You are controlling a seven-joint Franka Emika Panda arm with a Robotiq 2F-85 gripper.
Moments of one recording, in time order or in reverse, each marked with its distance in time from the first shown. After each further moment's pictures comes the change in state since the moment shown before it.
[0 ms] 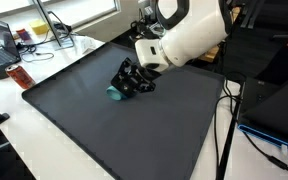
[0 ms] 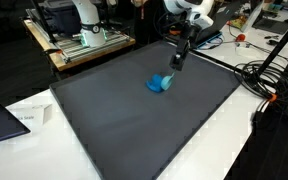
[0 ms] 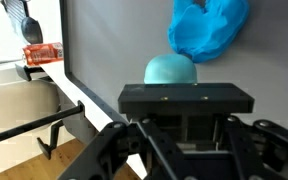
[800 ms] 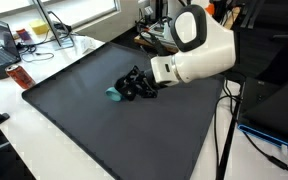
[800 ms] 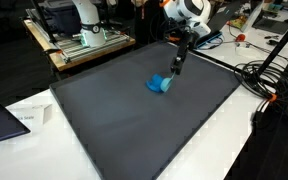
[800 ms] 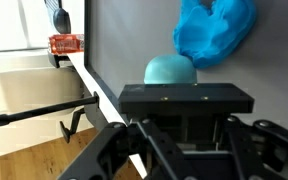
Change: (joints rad) arm 0.016 0.101 0.056 0.052 -0.149 -0.135 0.075
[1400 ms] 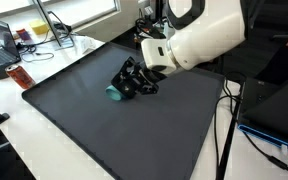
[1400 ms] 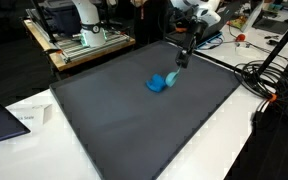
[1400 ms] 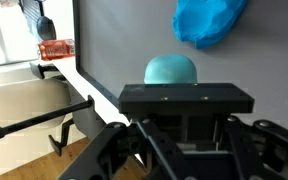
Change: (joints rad) arm -0.071 -0.058 0.056 0.062 0.118 0.000 -0.072
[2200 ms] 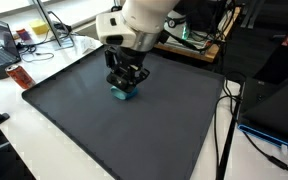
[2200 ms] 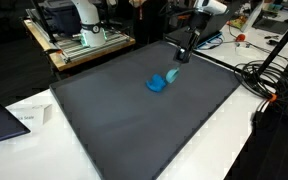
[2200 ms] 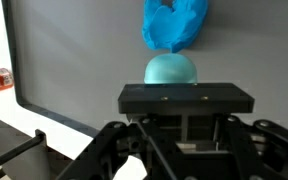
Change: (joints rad) arm -0.140 -0.103 -0.006 0.009 0.418 0.137 -0.293
